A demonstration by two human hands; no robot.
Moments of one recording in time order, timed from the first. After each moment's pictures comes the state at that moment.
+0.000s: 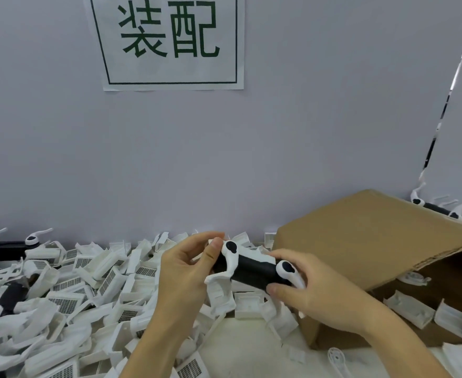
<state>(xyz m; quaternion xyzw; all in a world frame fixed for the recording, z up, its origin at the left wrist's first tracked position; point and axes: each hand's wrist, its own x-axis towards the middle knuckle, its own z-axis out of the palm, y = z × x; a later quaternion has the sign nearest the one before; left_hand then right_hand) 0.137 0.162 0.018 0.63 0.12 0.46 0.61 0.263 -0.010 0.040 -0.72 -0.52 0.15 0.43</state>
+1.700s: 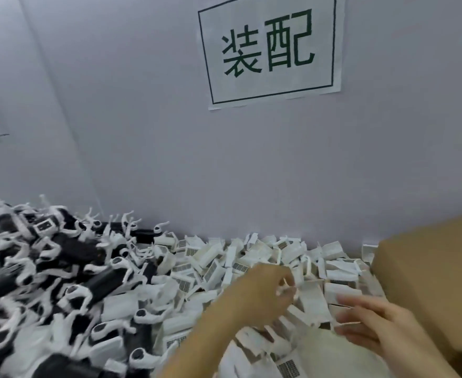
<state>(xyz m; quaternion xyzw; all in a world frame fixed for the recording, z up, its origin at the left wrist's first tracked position) 0.091 0.197 0.035 0.95 0.23 0.10 0.20 0.237 0.035 -0.012 -0.62 -0.23 0.34 0.67</state>
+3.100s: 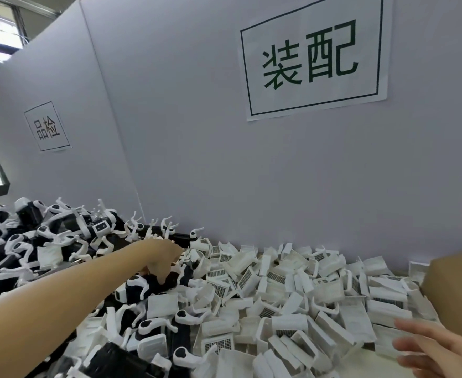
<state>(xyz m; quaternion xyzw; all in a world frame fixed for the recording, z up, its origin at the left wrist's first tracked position) -0.056 0.358 0.106 0.82 0.51 -0.24 -0.07 0.241 0.026 -0.022 -0.64 -0.22 0.36 0.65</state>
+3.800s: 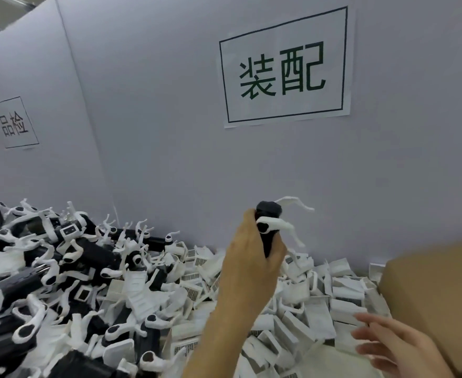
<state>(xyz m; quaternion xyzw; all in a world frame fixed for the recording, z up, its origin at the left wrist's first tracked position) 0.076 0.169 0.085 0.80 0.25 0.51 0.21 0.237 0.023 -0.012 -0.63 -0.24 0.30 0.67</state>
